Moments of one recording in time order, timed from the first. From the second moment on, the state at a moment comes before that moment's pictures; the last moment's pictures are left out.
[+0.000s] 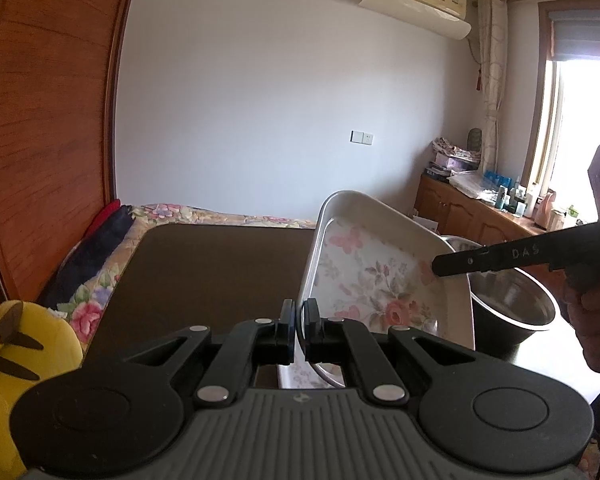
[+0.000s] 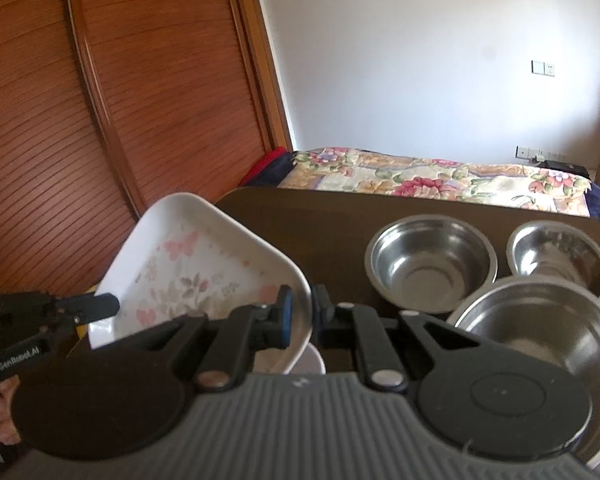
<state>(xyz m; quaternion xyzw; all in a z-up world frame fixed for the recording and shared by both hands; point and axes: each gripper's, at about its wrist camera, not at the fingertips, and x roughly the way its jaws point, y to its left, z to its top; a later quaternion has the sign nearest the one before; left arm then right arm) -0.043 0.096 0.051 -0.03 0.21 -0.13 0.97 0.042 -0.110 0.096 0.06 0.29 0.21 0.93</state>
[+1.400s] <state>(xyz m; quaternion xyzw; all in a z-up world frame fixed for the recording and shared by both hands) -0.036 0.078 0.009 -0.06 0.26 -0.12 0.96 0.056 -0.093 0.053 0.05 0.32 0.20 0.92</state>
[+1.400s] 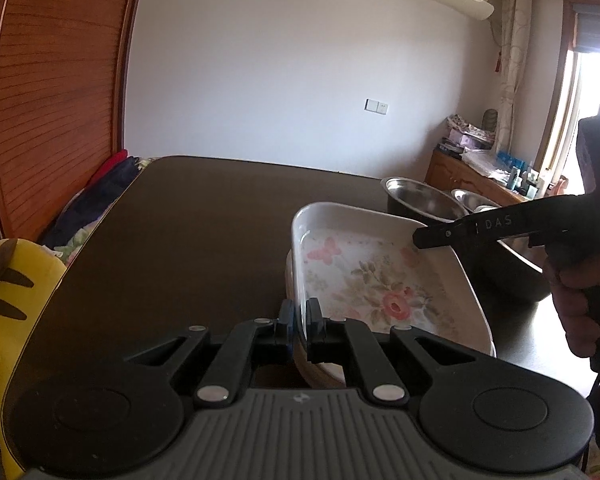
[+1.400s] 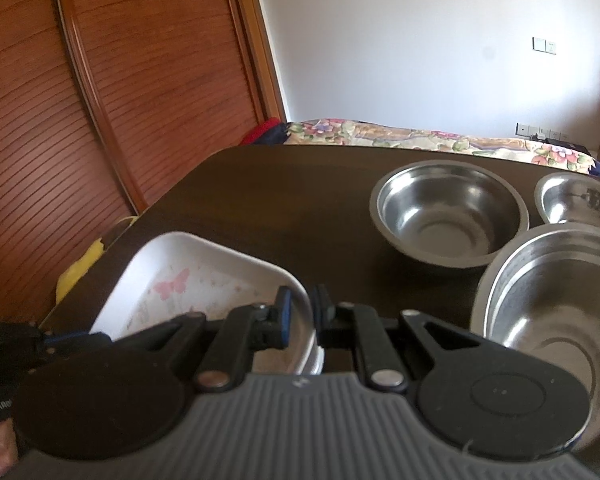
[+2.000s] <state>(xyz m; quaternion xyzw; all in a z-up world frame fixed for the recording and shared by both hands) -0.035 0.072 0.010 -0.05 0.25 -0.11 0.96 0.048 -0.085 0.046 0.03 0.30 0.19 0.94</state>
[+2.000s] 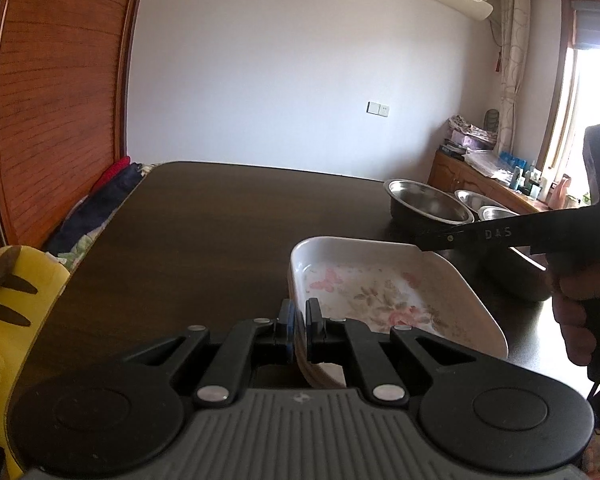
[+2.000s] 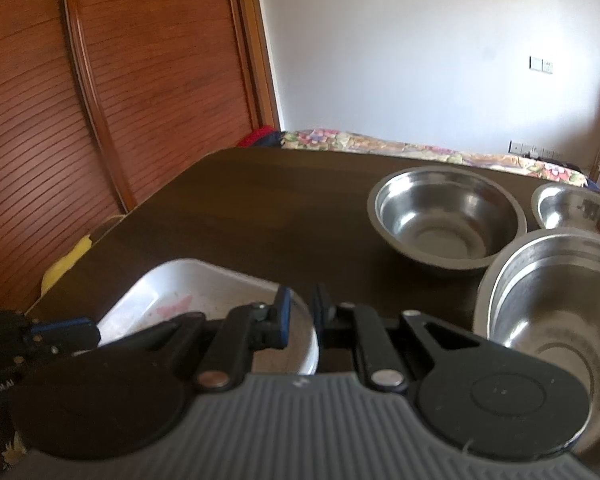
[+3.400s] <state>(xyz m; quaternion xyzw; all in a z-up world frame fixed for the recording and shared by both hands) -0.038 -0.073 0.022 0.01 0.20 -0.22 0.96 -0.082 -0.234 0.063 0.01 0.14 0.11 0.98</state>
